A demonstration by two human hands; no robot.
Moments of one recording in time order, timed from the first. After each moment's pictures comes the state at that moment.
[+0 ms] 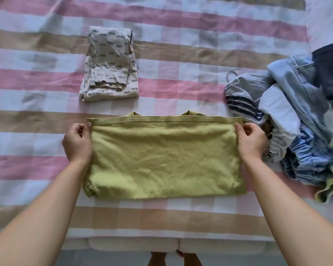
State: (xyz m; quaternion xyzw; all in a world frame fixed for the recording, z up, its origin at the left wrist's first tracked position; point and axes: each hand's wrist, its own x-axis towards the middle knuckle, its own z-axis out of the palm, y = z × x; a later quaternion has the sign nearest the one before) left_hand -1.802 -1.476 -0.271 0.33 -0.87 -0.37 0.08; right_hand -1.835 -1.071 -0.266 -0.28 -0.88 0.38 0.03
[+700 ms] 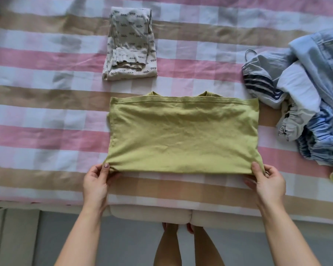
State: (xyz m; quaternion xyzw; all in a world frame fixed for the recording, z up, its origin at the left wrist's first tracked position) left_hand -1.637 -1.463 -0.248 0.45 -0.61 -0.65 0.03; right_hand -1.677 -1.080 -0.242 -0.46 -0.68 0.57 -0.05
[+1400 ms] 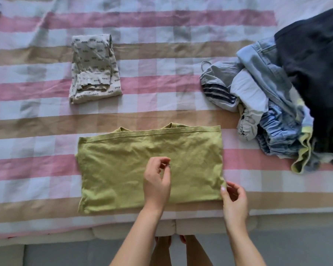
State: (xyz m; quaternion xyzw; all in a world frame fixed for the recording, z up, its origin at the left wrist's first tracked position) left_hand -1.694 -1.261 -0.204 0.13 -0.86 -0.49 -0.03; right_hand -1.628 -1.085 -0.234 -0.45 -0.74 0.50 -0.04
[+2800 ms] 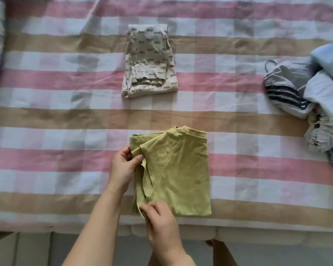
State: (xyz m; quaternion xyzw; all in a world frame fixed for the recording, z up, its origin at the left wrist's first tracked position) left_hand -1.734 -1.489 -0.231 0.32 -0.66 -0.67 -0.14; right_hand -1.613 -1.365 -0.220 0.09 -0.88 0.44 -0.15
